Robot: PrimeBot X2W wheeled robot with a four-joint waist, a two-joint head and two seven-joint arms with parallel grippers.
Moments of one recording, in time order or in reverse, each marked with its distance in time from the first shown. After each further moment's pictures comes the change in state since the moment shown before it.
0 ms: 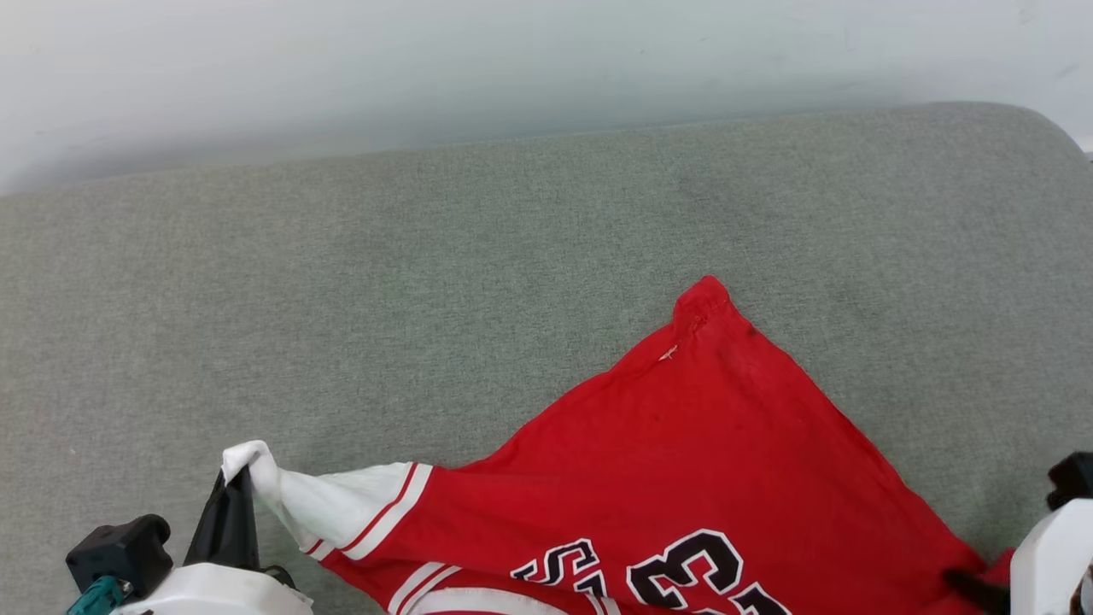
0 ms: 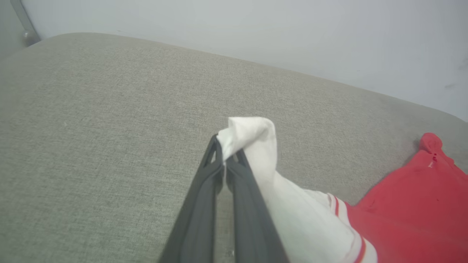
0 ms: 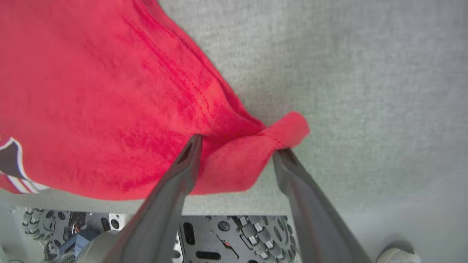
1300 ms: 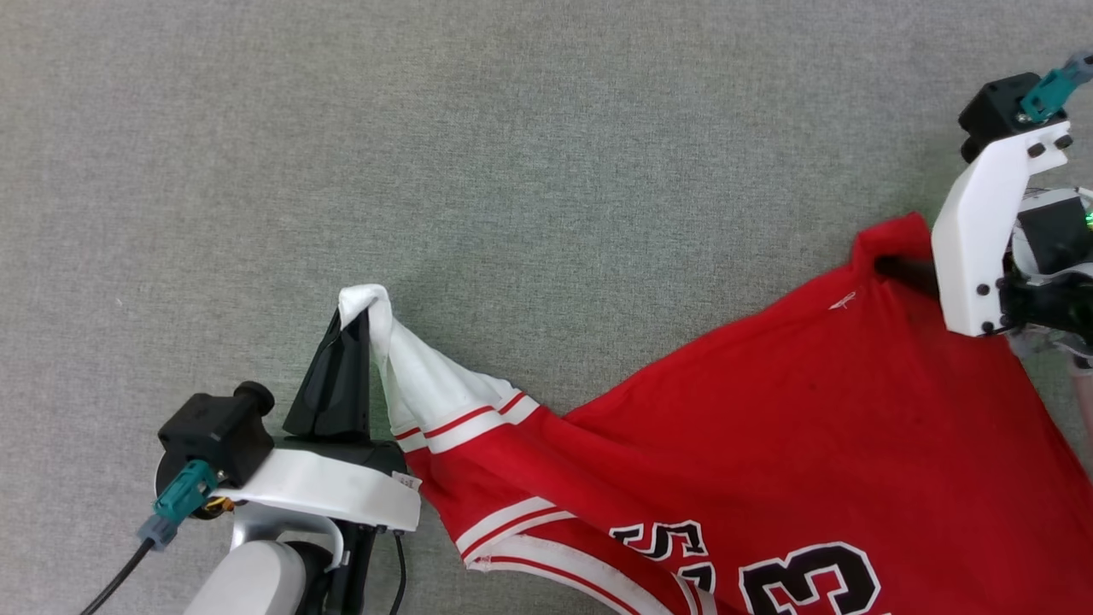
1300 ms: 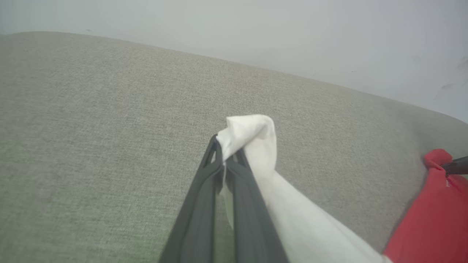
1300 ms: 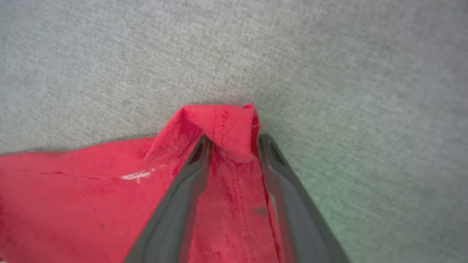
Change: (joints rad) left arm -0.290 -0.074 -0.155 -0.058 0.096 -0.068 -0.026; right arm -0.740 -0.023 0.315 0.132 0.024 0.000 0.169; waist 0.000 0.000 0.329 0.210
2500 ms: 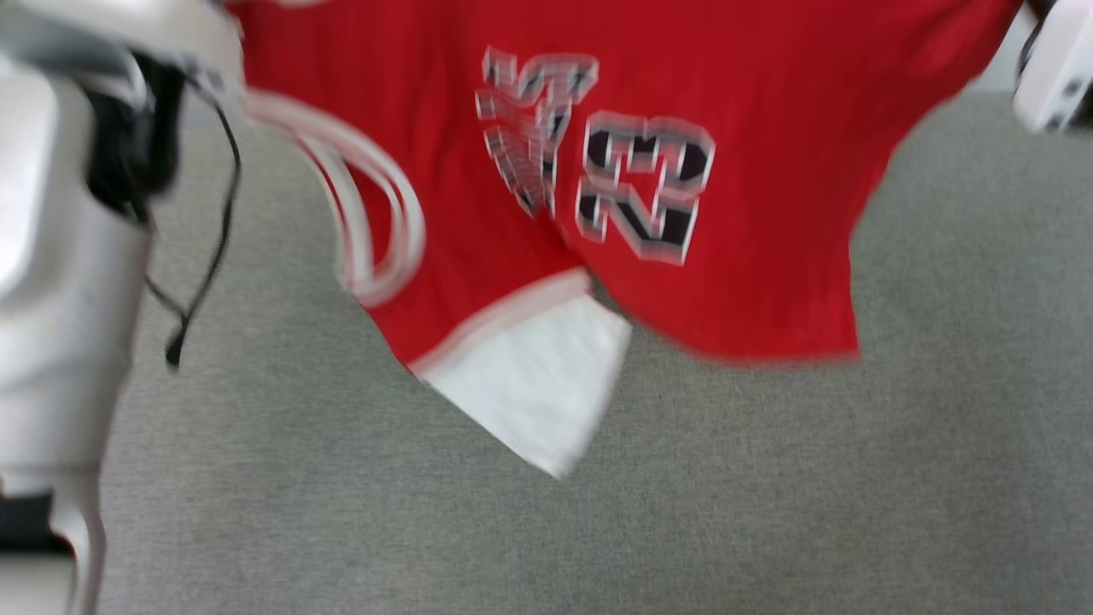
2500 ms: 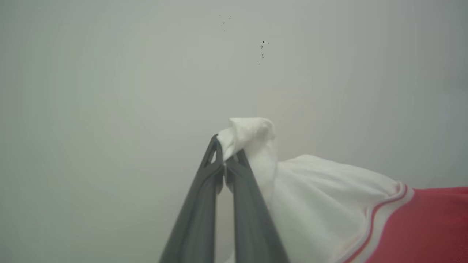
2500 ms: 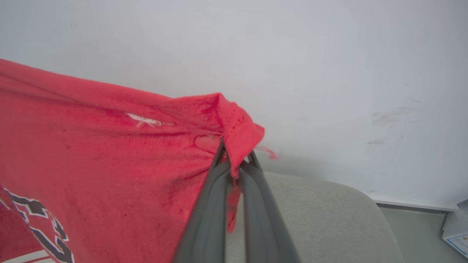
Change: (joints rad) left arm -0.852 0.070 0.064 0.619 -0.015 -0.217 0.070; right arm -0.300 0.029 -0.061 0.306 -0.142 0.001 -0.658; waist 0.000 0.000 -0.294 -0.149
